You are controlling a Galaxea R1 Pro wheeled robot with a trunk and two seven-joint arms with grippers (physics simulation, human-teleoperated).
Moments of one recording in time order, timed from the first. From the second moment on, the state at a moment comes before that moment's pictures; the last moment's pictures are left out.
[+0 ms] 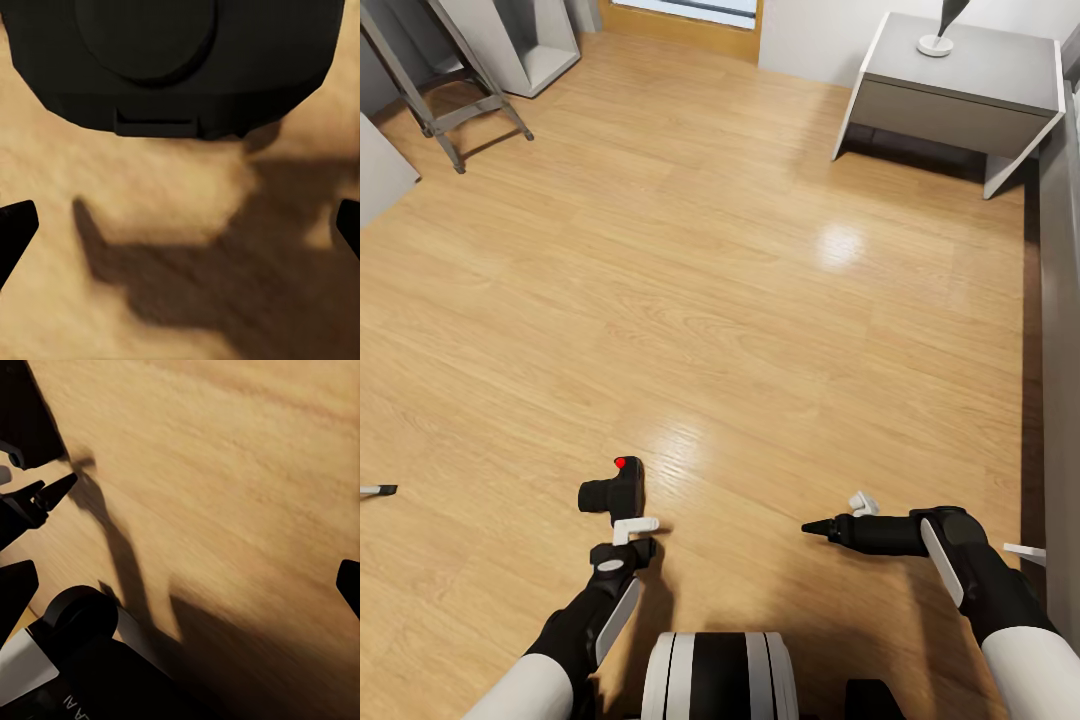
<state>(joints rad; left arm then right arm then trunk) -0.57 -0.09 -0.19 -0.66 0.19 0.21 0.38 -0.60 -0.21 -0.08 -0.96 -0.09 1.00 0.94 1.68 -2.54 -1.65</state>
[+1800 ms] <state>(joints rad) -0.57 -0.08 -0.19 -0.62 0.18 0.08 0.38 -0.60 -0.21 -0.08 -0.96 -0.09 1.00 0.94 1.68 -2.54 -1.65</state>
